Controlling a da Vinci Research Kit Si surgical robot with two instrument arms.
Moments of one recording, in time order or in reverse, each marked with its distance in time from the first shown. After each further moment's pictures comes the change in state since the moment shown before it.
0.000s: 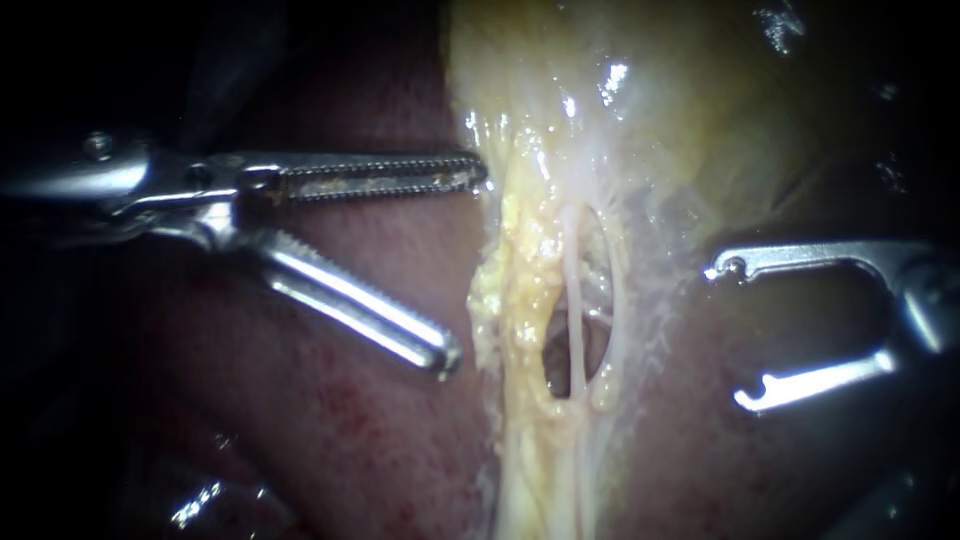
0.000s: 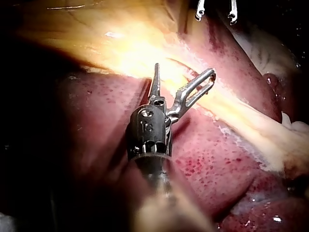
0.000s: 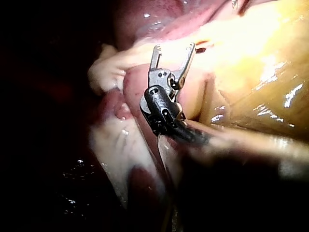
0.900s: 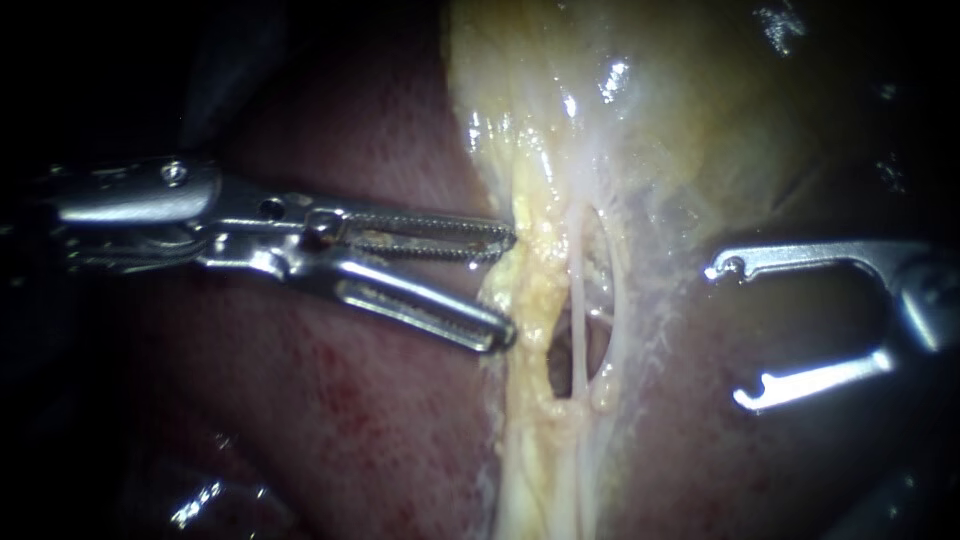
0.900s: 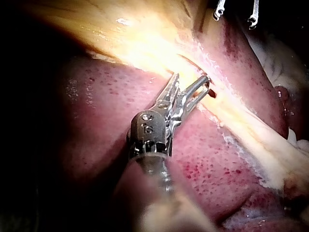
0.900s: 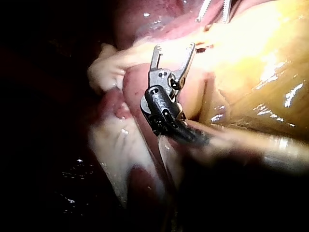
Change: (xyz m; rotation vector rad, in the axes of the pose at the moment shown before) right arm 0.000 0.000 0.000 -0.001 0.000 -0.001; left arm 0.003 0.001 0.003 -0.035 0.031 -0.145
